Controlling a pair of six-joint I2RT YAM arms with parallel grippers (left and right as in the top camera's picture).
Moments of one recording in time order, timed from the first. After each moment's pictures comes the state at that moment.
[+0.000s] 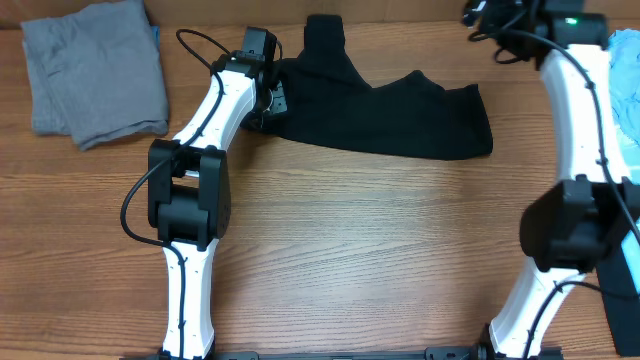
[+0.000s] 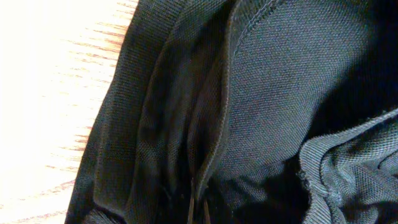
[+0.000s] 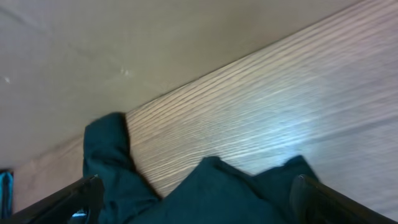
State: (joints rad) left arm -0.21 2.39 1.99 -0.85 -0.03 -0.43; right arm -0.06 2.13 2.12 -0.79 -0.19 0.42
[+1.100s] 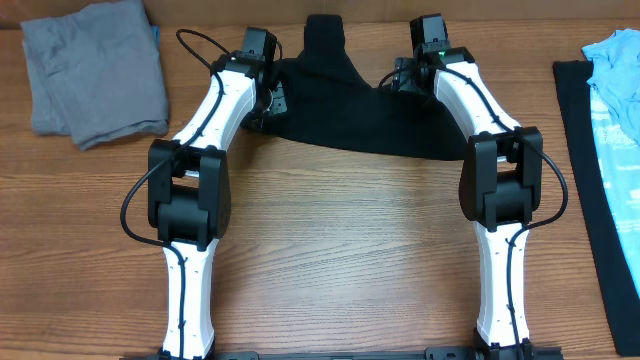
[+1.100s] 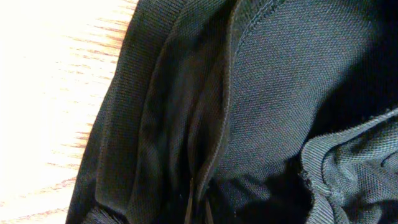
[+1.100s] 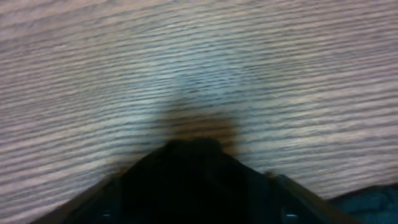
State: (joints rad) left arm -0.21 2.39 1.99 -0.86 -0.03 -0.43; right arm 0.15 2.51 2.12 -0.68 0.18 0.30
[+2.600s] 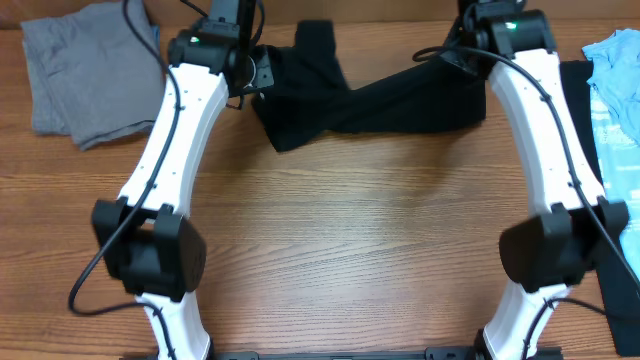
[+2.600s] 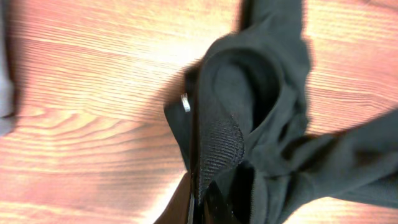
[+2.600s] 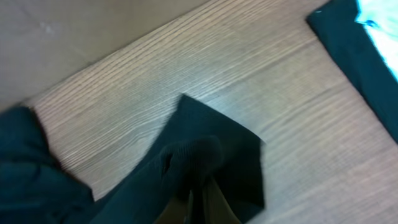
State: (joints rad) left arm -0.21 2.00 1.99 -1.03 -0.05 -0.41; right arm 0.15 1.99 2.12 -1.14 0.33 0.61
